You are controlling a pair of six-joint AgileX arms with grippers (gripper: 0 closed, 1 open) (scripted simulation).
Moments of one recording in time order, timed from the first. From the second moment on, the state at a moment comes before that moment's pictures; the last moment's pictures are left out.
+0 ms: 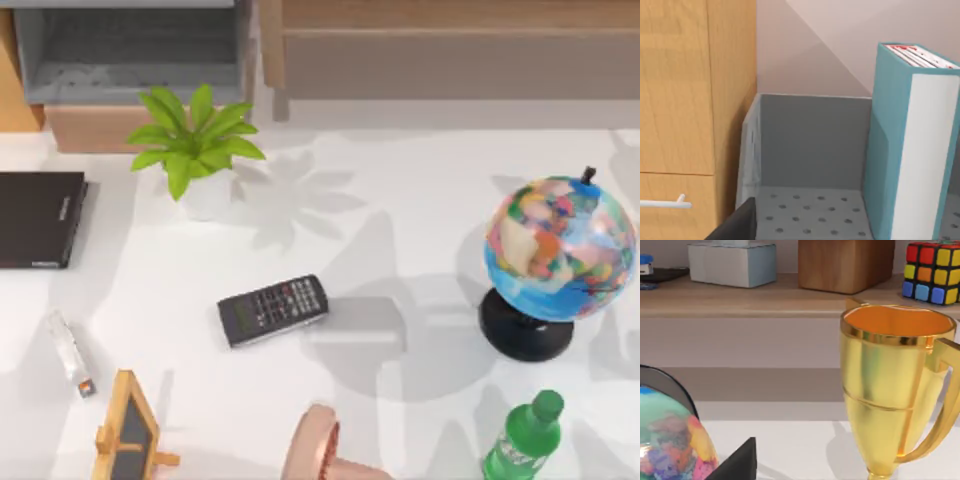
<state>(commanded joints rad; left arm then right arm) -0.15 1.28 0.87 0.45 -0.14 -0.02 0.00 0.00 0.00 0.00 0.00 0.00</state>
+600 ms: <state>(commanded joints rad) -0.23 1.90 1.26 0.65 -0.19 -0.01 0.00 0.00 0.00 0.00 0.00 0.00</state>
